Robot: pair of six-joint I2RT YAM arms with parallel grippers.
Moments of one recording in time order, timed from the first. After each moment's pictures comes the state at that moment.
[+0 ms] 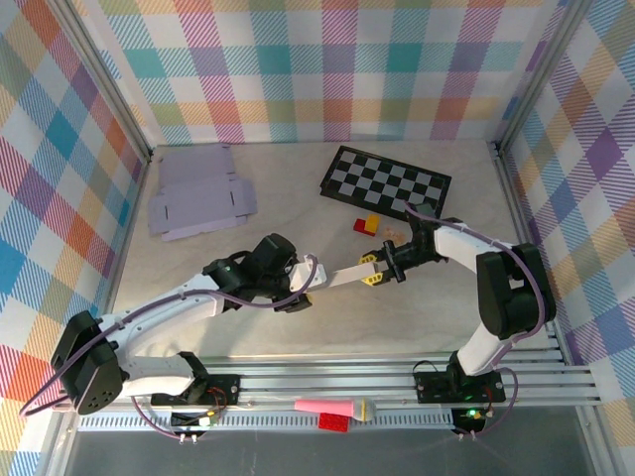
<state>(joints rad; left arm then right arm) -0.83 1.23 0.87 -0.55 0.11 0.50 0.26 1.66 0.94 -0.71 -1.12 1.36</state>
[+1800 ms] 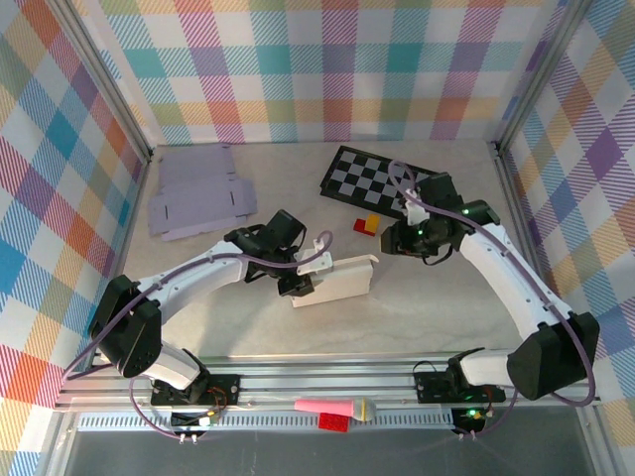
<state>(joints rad) -0.69 1.49 1.07 -0.72 0.31 0.60 0.37 1.32 1.23 -1.03 -0.35 0.30</state>
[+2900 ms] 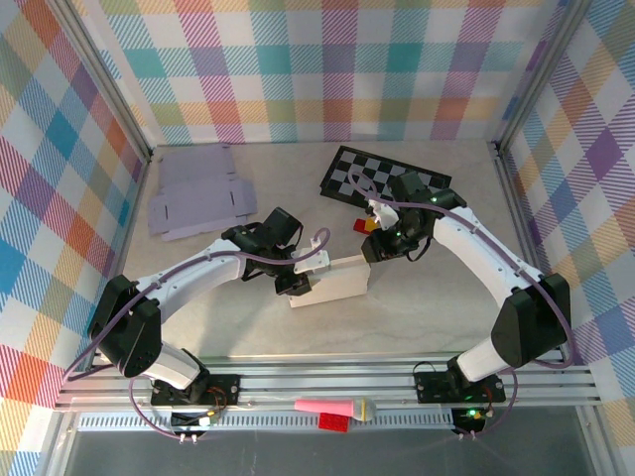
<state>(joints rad) -0.68 1.49 1.08 -0.74 0.33 0.61 0.45 1.50 1.30 -1.06 -0.42 0.05</state>
